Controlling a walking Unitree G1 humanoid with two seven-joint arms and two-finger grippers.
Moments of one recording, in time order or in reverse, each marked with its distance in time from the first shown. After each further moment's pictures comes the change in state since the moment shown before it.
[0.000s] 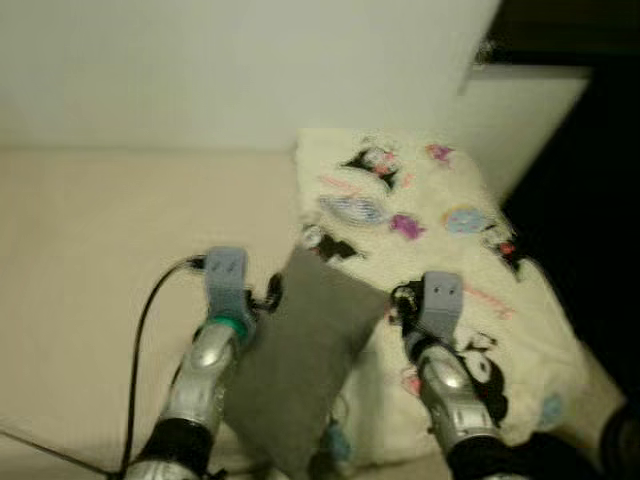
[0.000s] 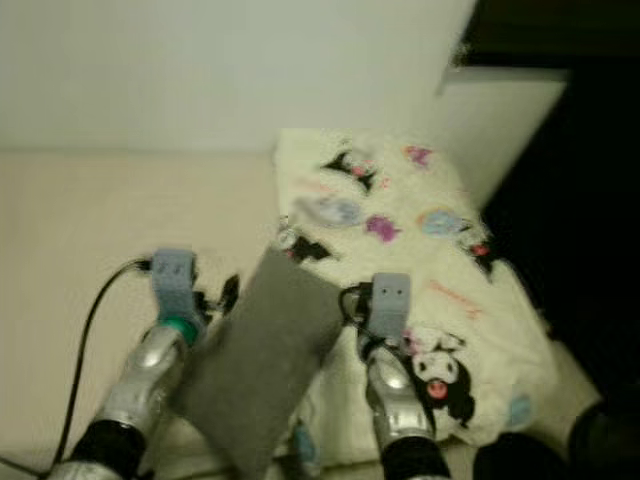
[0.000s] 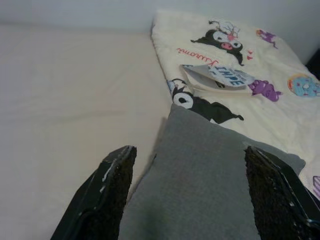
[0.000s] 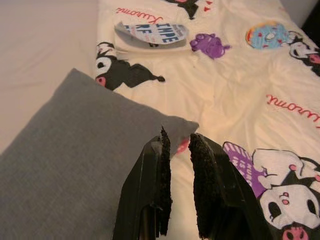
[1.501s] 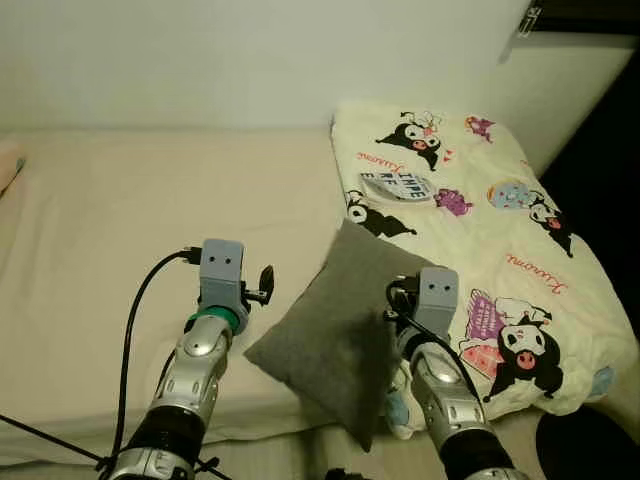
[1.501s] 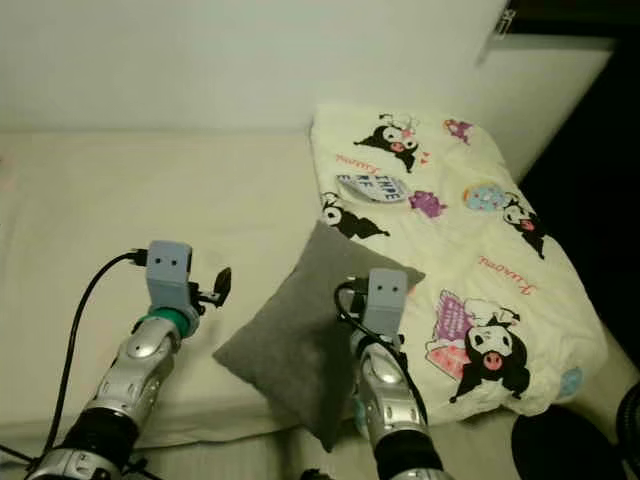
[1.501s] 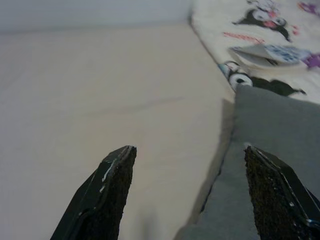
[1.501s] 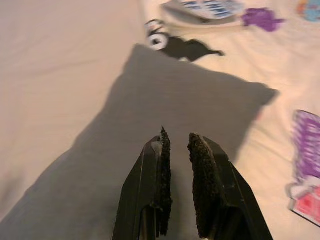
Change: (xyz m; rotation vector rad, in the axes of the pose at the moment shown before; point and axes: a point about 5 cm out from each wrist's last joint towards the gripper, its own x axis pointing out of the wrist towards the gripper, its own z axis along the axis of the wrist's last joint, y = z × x) left arm 0.003 0.012 0.010 0.108 -0.029 0.022; right arm 0.006 0.012 0.008 0.024 -0.013 0.009
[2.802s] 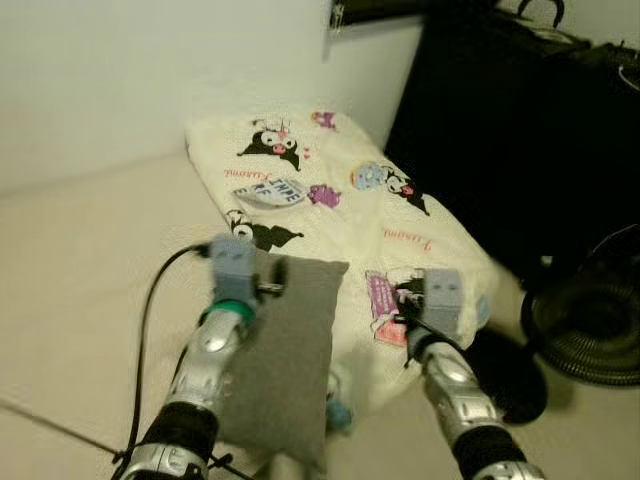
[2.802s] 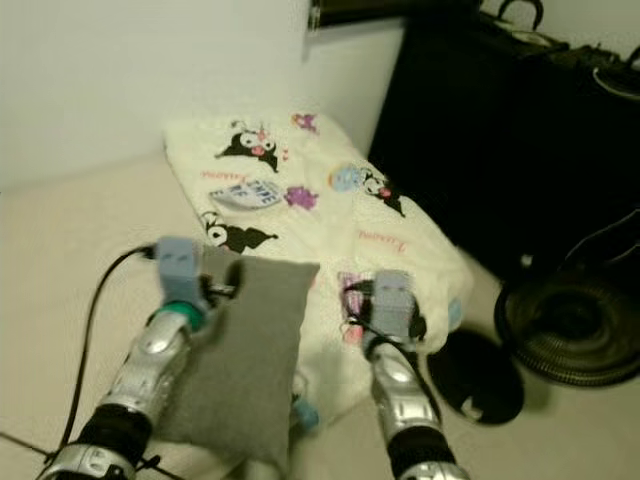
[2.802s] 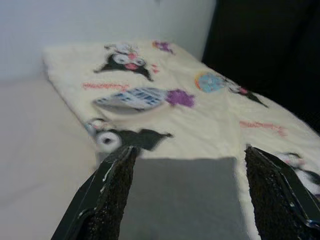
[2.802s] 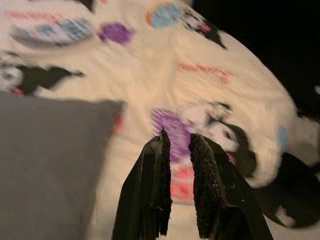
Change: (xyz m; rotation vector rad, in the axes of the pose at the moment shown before) left arm 0.002 -0.011 0.009 0.007 -0.065 -0.040; right arm 0.000 -0.009 -0.007 -0.016 0.028 -0.009
